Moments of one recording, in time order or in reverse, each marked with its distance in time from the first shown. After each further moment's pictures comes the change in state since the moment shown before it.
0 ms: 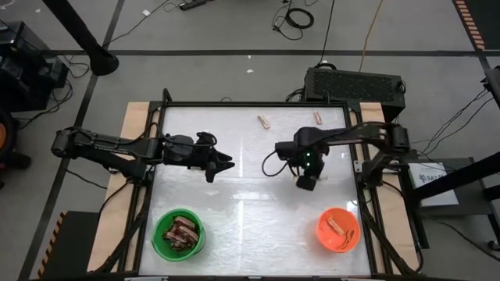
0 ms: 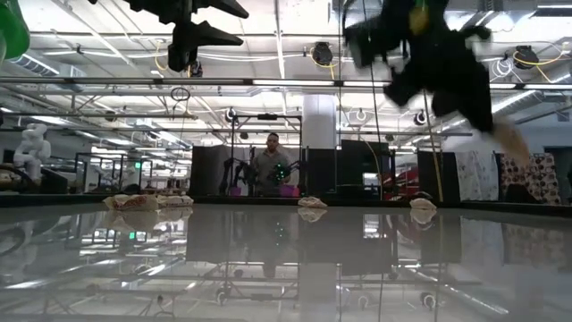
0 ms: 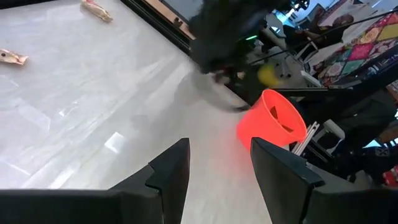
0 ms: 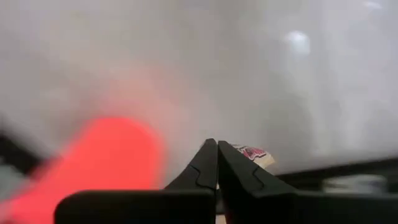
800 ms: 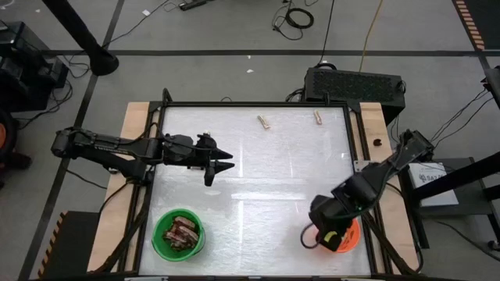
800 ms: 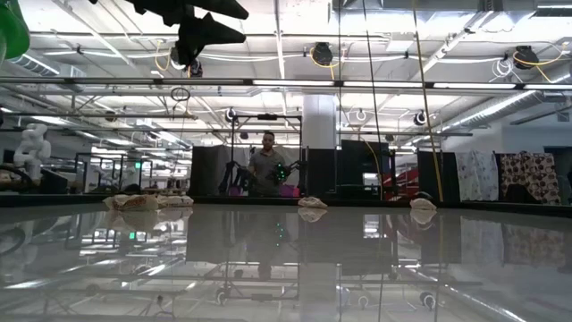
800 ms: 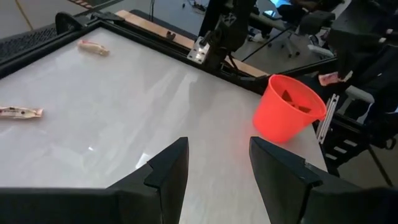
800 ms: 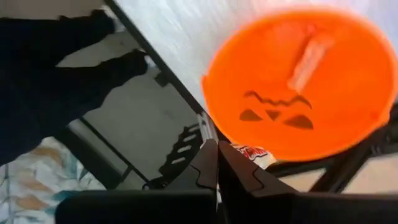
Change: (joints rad) left arm 0.000 0.000 0.000 0.016 -0.007 0.284; right arm 0.701 -0.171 0.258 0.116 -0.137 0.969
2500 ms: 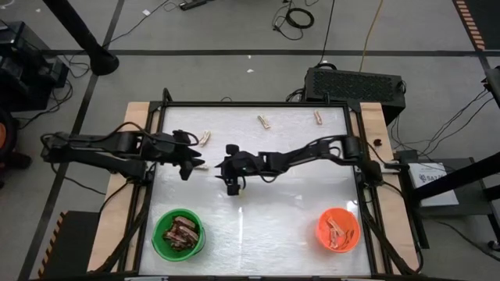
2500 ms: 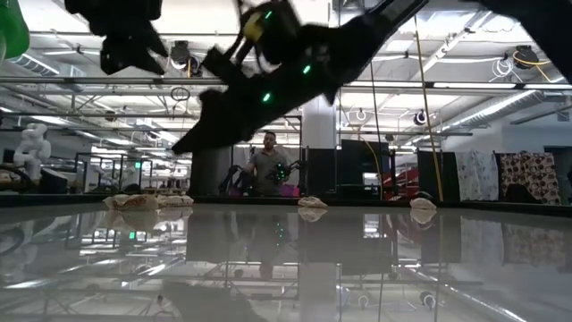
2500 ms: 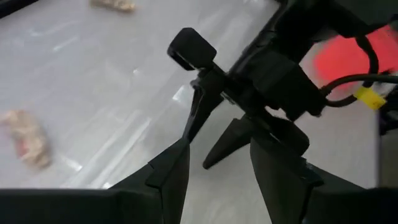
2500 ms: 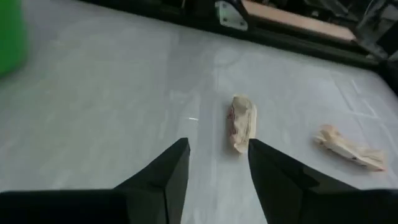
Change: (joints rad) left arm 0.034 -0.286 0.000 -0.626 -0.045 -0.190; right arm -0.600 0.645 -0.097 1.618 0.453 -1.504
